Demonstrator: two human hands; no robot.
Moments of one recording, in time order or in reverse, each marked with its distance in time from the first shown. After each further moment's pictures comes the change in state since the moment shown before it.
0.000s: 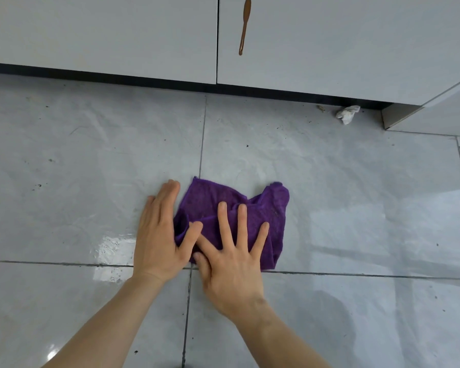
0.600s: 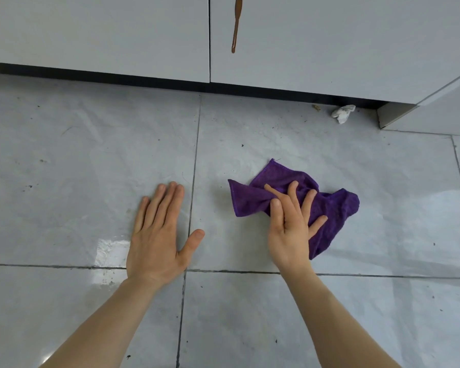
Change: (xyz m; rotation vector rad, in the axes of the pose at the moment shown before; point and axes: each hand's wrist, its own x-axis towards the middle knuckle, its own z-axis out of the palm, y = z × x) left_hand -0.002 0.000 0.004 0.386 -0.123 0.085; right_hand 0.032 0.084 -0.036 0.711 0.351 0.467
